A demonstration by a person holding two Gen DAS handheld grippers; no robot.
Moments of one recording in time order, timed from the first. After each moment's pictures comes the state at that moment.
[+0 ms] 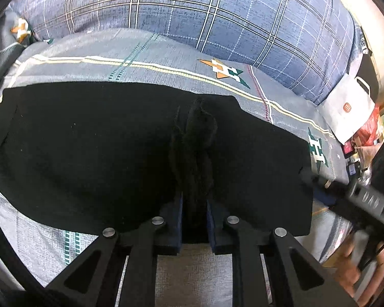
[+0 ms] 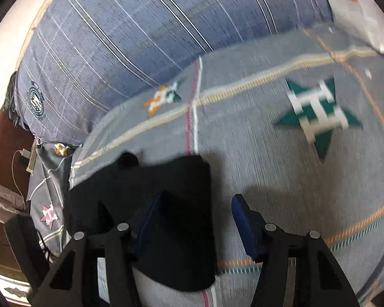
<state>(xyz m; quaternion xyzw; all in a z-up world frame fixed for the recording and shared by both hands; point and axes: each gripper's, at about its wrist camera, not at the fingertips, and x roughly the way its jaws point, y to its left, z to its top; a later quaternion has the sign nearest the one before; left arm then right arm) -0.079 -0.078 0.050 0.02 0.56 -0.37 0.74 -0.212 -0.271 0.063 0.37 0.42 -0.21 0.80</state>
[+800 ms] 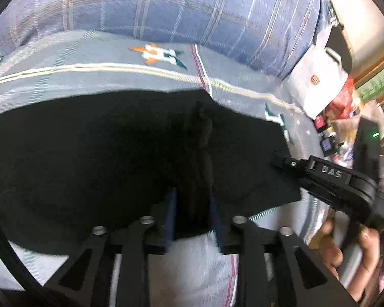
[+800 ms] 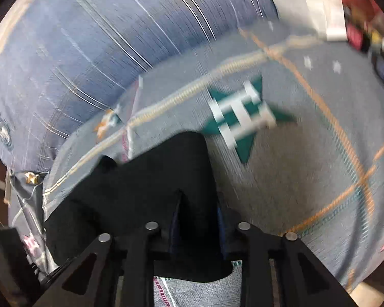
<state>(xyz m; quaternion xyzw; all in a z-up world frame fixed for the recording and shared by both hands) -0.116 -0.108 0.076 0.03 0.56 -0.45 0.69 -0.246 -0.313 0.076 0.38 0.40 -0.33 0.76</state>
